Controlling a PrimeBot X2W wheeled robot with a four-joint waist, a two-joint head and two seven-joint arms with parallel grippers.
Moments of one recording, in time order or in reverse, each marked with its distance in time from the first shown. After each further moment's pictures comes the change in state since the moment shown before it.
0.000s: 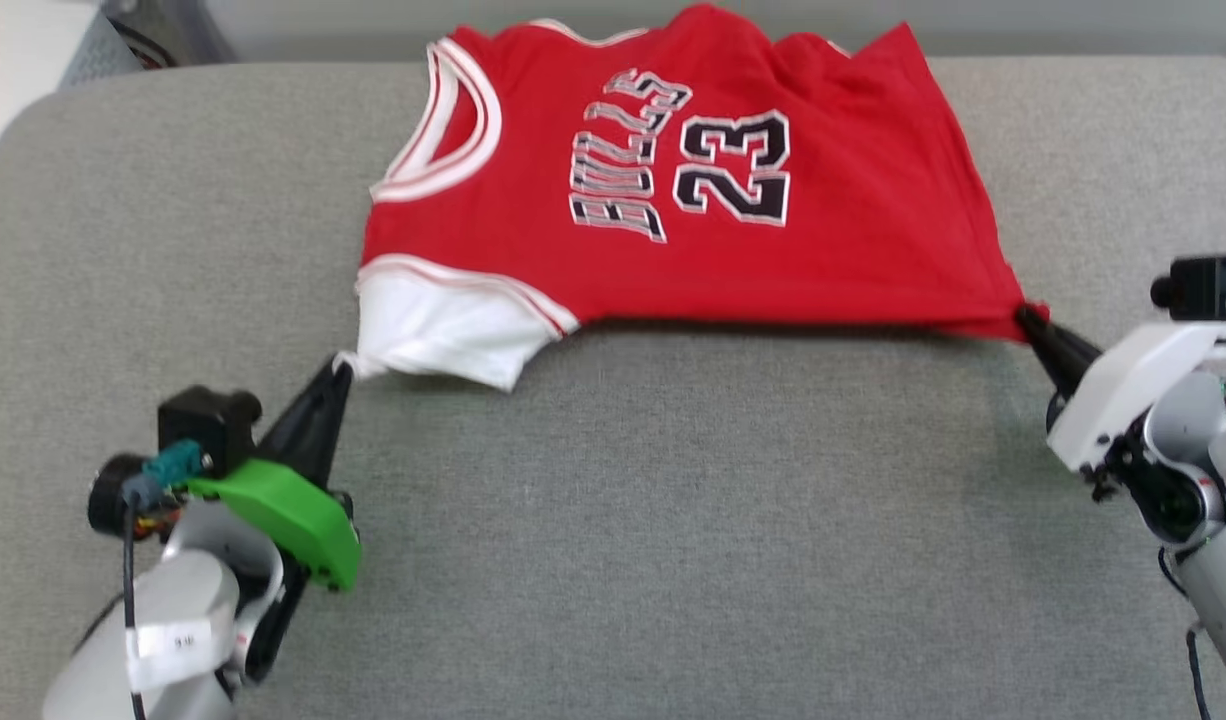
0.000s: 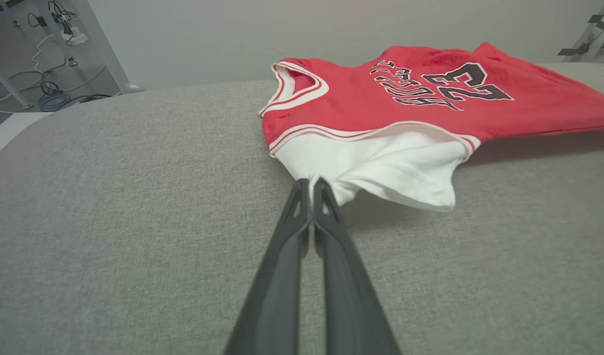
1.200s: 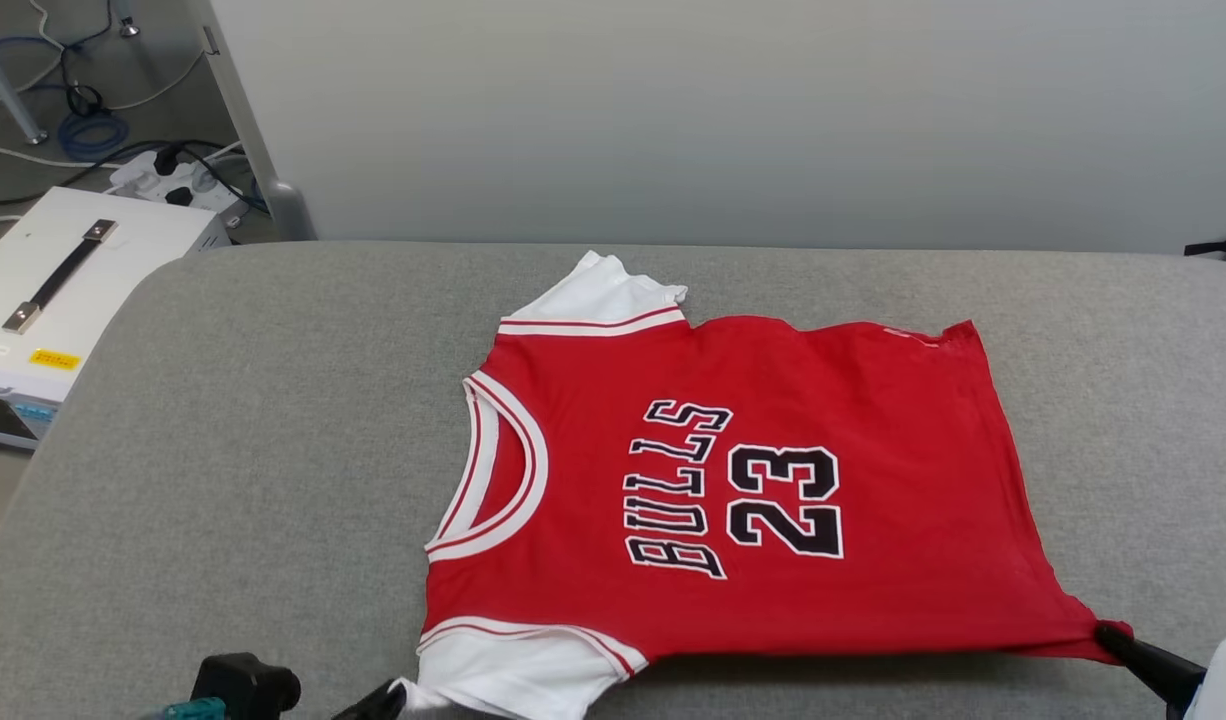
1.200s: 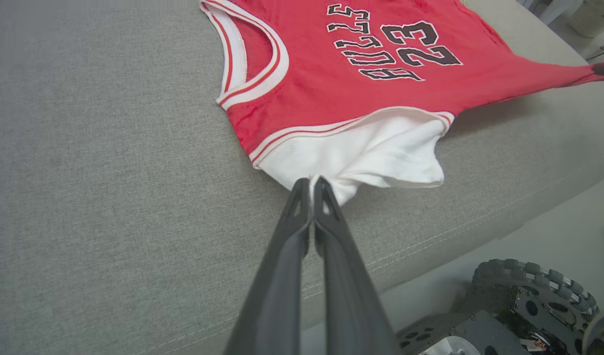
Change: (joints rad) left arm 0.530 0.264 -0.079 -0.520 -0.176 0.035 0.240; right arm 0.681 -0.109 -0.319 -0.437 0.167 0.000 0.378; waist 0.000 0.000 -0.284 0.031
